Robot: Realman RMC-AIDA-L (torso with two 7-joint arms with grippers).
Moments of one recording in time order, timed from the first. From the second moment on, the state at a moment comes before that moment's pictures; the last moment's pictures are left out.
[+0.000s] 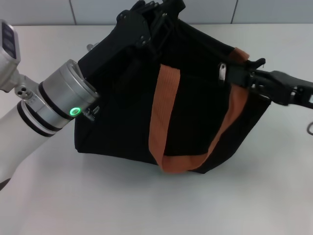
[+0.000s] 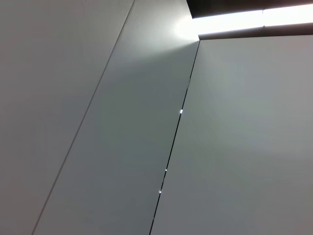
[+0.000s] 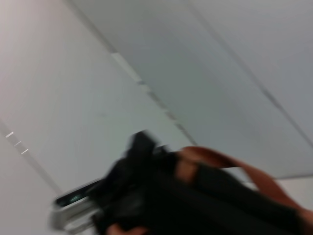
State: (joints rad) left arm -0.76 -2.08 0.20 -0.12 1.79 1.72 -0.79; right arm 0.41 2.07 -0.81 -0.69 -1.60 -1.72 1.73
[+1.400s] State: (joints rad) left arm -0.64 -2.08 0.14 -0.13 1.78 1.56 -0.76; right arm 0.48 2.02 -0.69 -0.98 -1.66 -1.84 2.12
